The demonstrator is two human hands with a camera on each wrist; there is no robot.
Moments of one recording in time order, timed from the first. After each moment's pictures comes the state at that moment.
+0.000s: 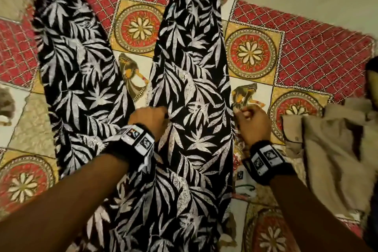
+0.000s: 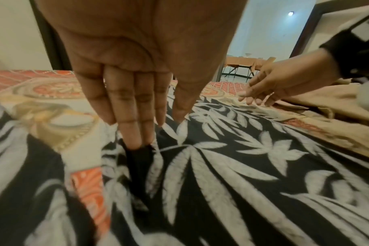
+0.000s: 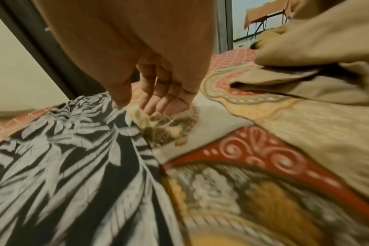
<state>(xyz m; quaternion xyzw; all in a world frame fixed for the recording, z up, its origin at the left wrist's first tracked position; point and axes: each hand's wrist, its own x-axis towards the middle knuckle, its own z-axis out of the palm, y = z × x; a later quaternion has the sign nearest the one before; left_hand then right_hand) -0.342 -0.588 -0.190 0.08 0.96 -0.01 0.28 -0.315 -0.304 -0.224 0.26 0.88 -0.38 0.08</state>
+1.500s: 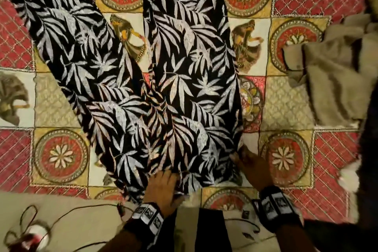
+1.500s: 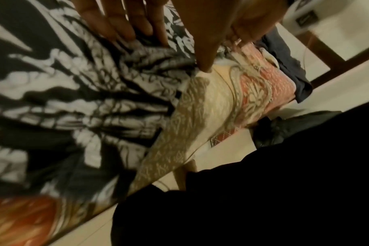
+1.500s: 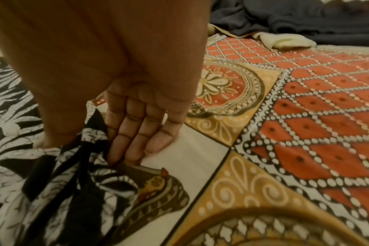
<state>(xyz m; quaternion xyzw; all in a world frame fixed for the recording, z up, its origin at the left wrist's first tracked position) -0.023 -0.674 -0.220 0.24 0.89 0.09 0.37 -0.033 -0.352 -0.211 0.31 0.78 -0.47 0.28</state>
